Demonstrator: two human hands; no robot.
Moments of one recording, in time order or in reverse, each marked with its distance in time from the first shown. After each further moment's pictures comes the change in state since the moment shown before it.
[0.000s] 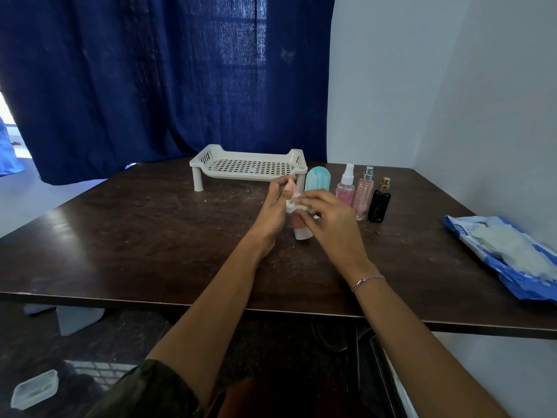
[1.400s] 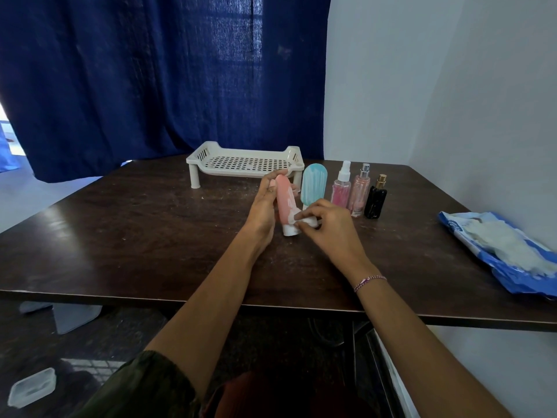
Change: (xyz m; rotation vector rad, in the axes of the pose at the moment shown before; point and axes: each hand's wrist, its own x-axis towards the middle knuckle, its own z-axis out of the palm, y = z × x) left_hand -0.003 0.003 -0.001 -0.214 0.076 -0.039; right_hand -0.007 0.011 0.003 0.041 -0.155 0.198
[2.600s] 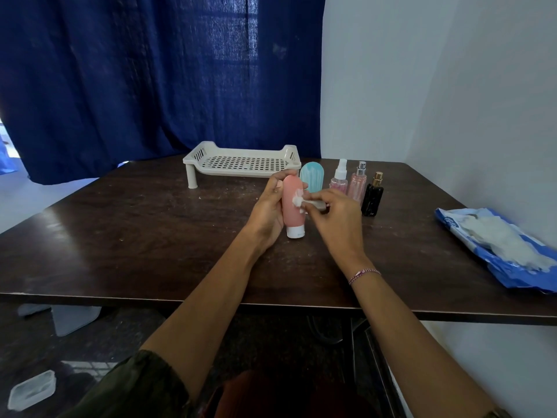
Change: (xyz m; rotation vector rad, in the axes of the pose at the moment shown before) left_hand -0.003 -0.005 0.002 -0.218 -0.249 0.012; right_hand 0.005 0.000 -0.002 0.023 0.288 0.056
